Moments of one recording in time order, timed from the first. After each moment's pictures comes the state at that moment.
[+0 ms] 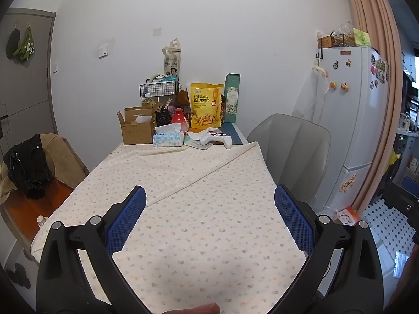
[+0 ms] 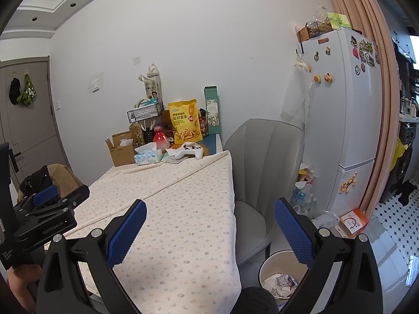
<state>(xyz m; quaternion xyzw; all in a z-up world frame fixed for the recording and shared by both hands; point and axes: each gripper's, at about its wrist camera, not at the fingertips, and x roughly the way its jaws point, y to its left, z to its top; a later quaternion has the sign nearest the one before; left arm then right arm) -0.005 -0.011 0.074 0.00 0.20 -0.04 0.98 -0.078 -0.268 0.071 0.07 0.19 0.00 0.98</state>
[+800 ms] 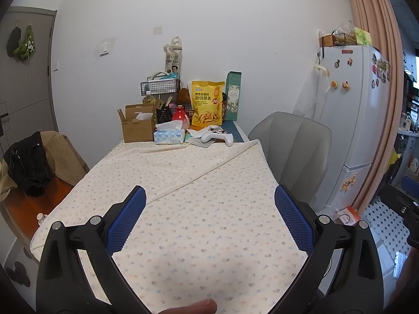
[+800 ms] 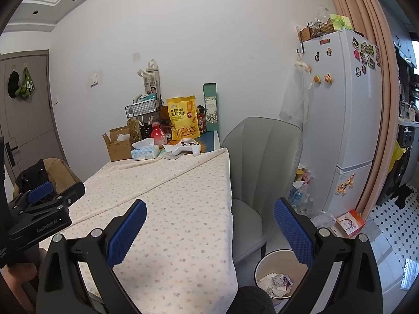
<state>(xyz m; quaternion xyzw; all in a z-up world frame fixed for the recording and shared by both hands) -0.006 -0.008 0.072 0.00 0.21 -0.03 0.98 -0.074 -0.265 0.065 0.06 0.20 0.00 0.98</state>
